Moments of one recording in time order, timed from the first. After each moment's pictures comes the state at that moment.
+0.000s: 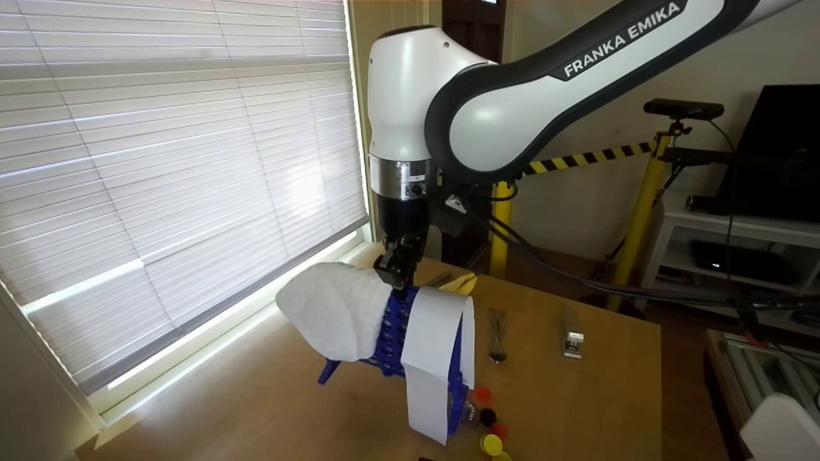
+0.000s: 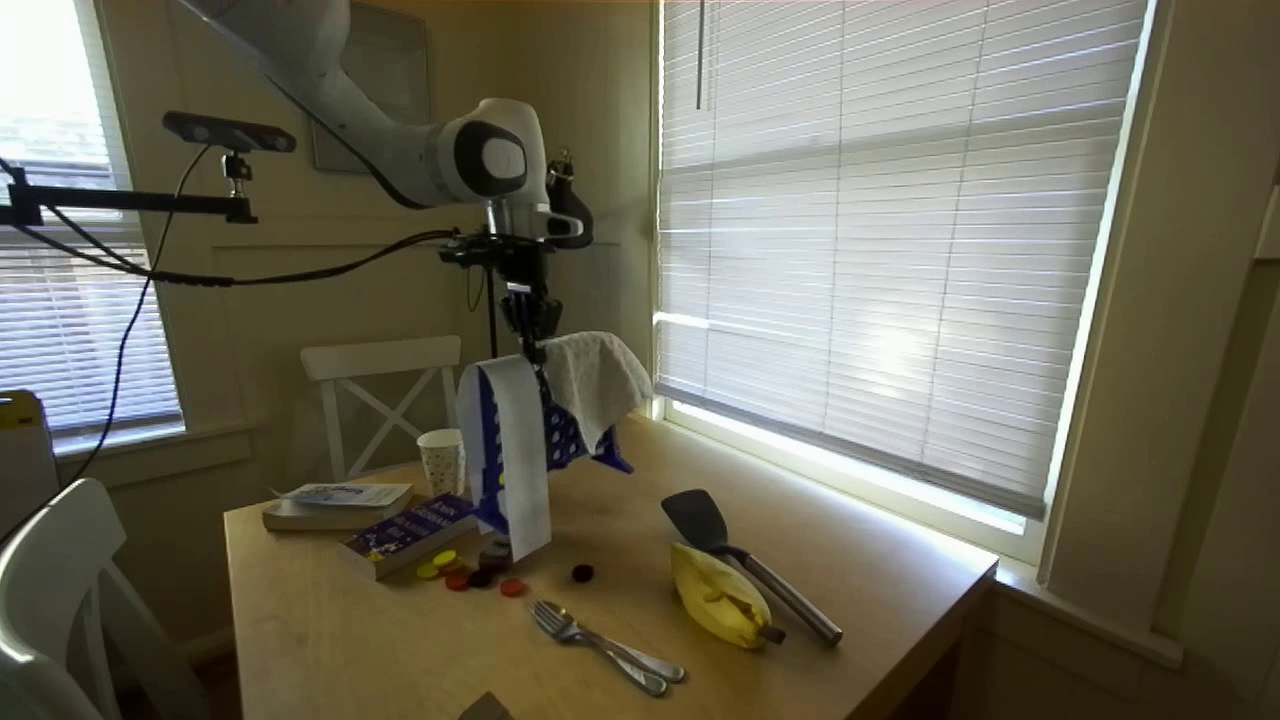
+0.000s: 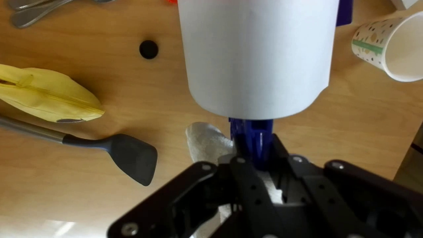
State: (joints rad) arm 0.14 0.28 0.11 -1.79 -0.08 2.15 0.28
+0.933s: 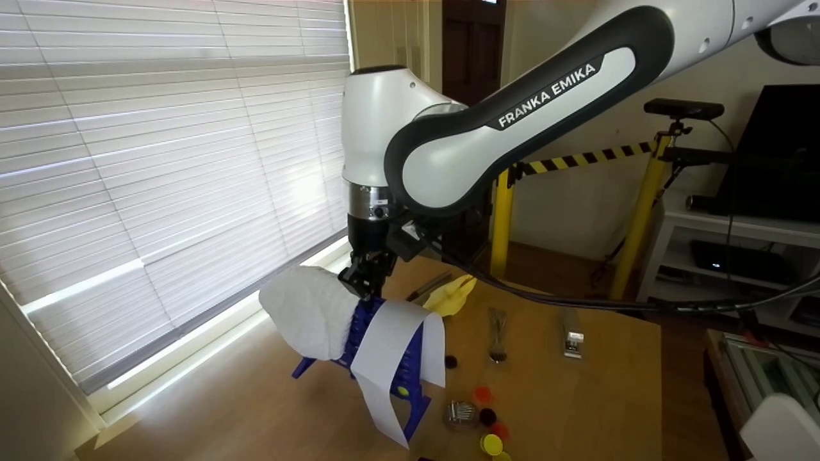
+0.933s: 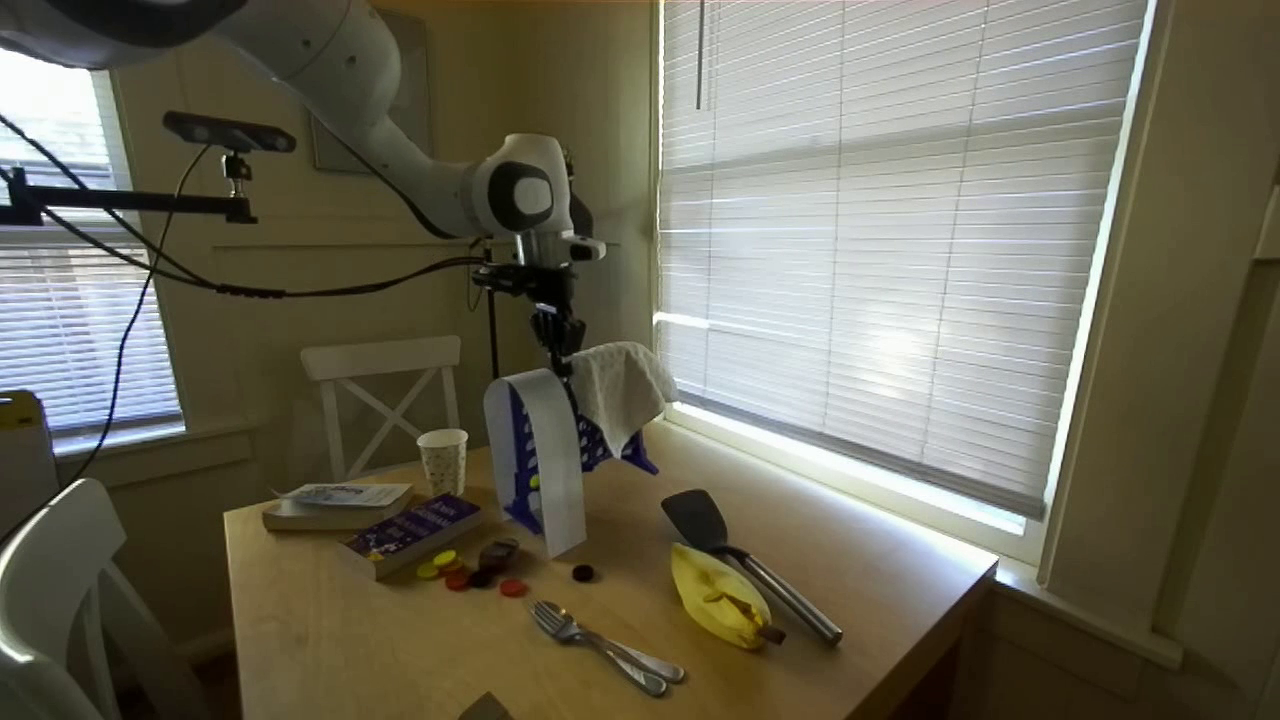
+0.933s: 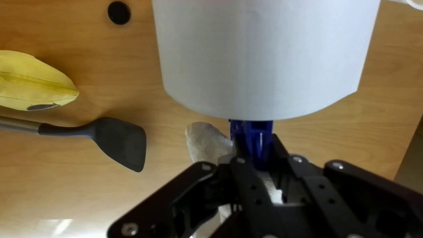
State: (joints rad) arm 0.16 0.45 0.08 -1.64 -0.08 2.23 0.37
